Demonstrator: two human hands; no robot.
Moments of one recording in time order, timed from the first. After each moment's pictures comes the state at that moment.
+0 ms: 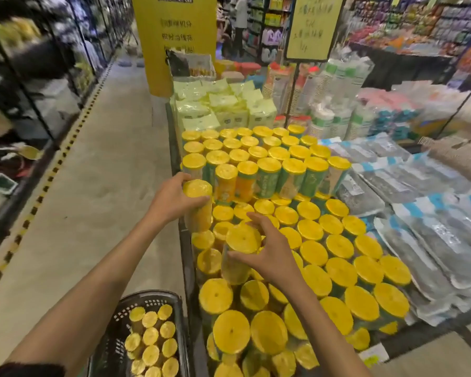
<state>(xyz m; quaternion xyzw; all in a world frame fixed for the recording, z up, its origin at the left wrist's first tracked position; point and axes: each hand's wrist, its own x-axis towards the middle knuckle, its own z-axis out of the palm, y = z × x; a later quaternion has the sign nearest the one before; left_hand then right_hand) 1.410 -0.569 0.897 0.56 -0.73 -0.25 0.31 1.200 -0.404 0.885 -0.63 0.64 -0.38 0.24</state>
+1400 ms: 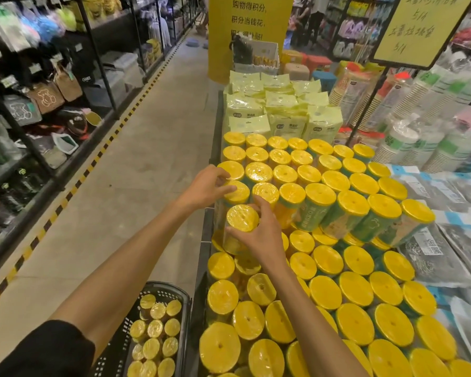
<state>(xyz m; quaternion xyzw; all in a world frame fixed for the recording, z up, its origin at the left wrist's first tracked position) 1.402 -0.694 0.865 0.58 -0.74 -0.21 0.26 1.230 -0.583 0.847 -0.64 0.61 -0.38 0.26</state>
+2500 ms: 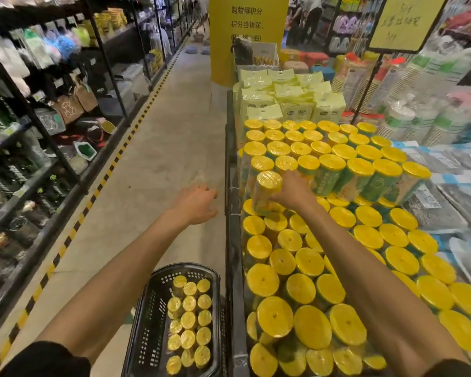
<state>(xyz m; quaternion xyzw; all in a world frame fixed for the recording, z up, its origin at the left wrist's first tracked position) 1.495 -0.537 0.877 0.60 -0.80 -0.01 -0.04 1.240 -0.569 0.884 -0.69 0.71 -0.11 0.12</state>
